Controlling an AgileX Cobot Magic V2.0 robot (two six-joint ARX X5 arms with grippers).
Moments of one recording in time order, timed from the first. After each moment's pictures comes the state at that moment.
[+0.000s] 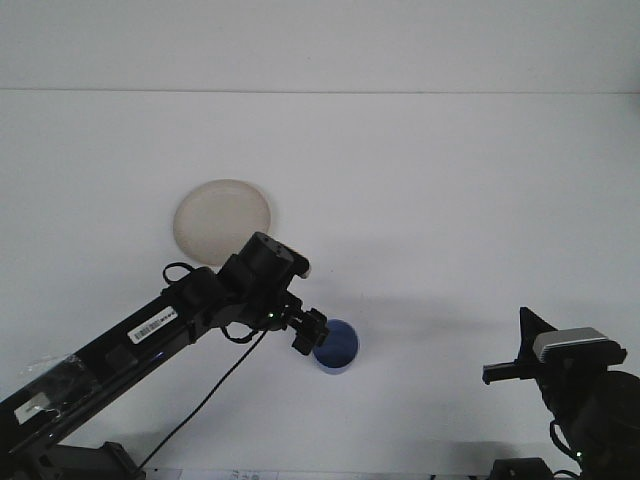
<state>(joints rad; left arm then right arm) -0.76 1.49 1.31 -0.71 0.31 -0.20 0.04 0.41 0.82 -0.73 -0.10 0.00</state>
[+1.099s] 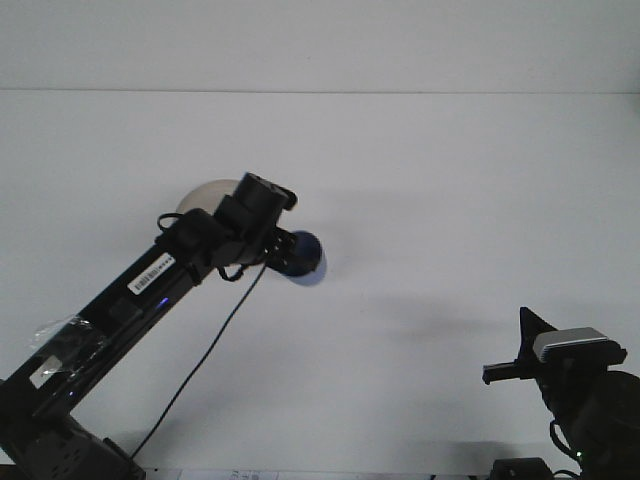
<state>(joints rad) -0.60 1.64 1.70 -0.86 -0.04 -0.15 0.04 0.41 0.82 -0.73 -0.10 0.00</state>
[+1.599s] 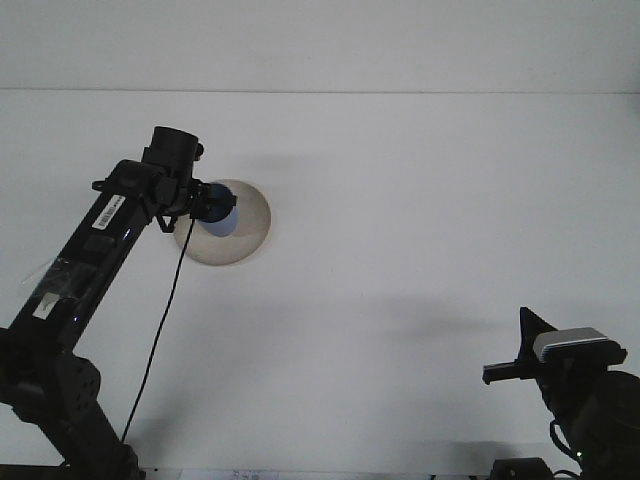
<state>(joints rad) -0.21 1.81 1.74 -0.84 -0.11 -0.11 0.04 0.41 0.82 -0.73 -0.10 0.00</state>
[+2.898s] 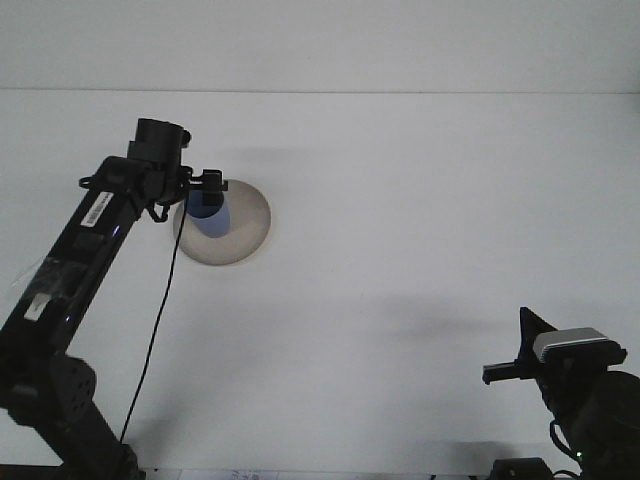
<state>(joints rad) -0.16 1.78 1.76 -0.77 -0.07 -0.12 0.04 0.41 0.82 -0.73 -0.10 0.00</state>
